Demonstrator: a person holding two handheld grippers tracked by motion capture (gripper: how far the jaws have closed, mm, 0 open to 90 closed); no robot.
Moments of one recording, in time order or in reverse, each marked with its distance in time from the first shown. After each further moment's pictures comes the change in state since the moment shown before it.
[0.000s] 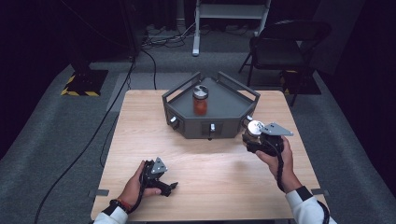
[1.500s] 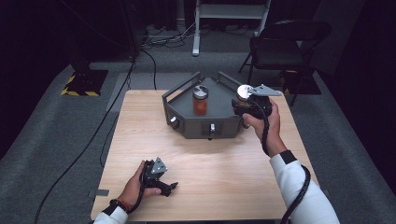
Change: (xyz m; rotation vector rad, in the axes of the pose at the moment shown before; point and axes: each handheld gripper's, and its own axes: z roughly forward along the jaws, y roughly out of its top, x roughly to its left) left arm 0.000 0.000 0.000 0.001 -0.001 0.002; right arm 0.008 0.096 0.040 -0.057 -0.044 0.030
